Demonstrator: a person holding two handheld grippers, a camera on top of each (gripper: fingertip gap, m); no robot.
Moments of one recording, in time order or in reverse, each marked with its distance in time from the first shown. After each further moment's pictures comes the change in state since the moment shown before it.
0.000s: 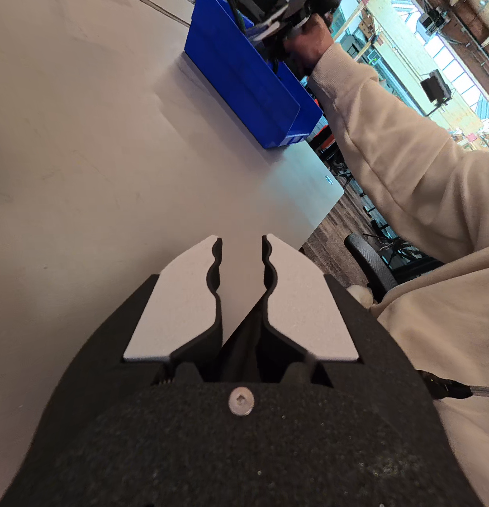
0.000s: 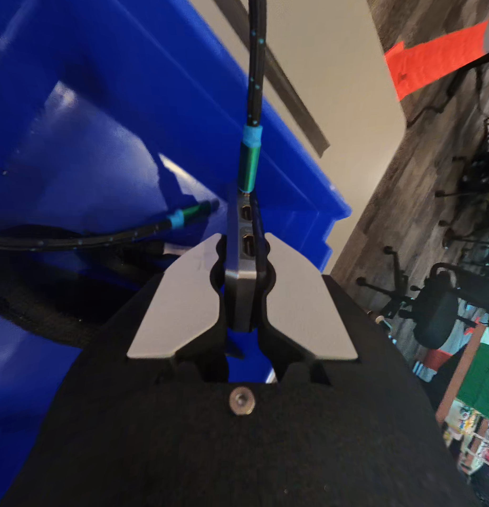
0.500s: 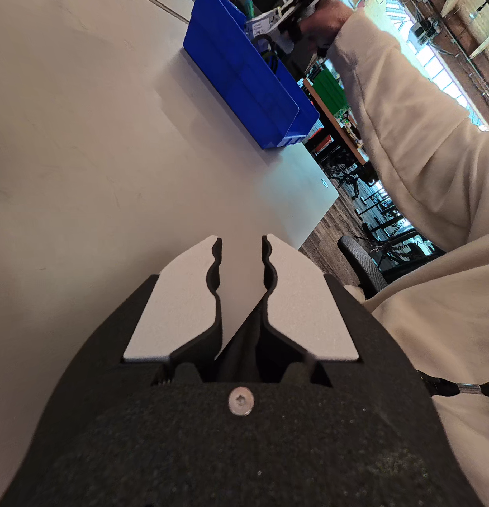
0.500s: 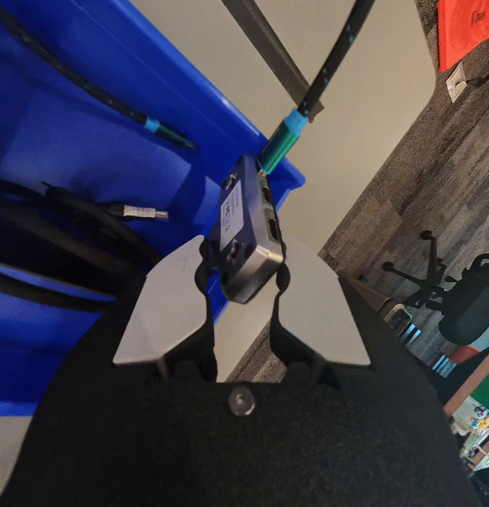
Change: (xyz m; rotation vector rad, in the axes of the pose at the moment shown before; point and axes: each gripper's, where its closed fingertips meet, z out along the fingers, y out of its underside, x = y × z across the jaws) left arm -0.003 -0.001 0.004 -0.006 0.024 -0.037; right arm 0.046 0.020 -0.006 -0.122 -0.153 0.010
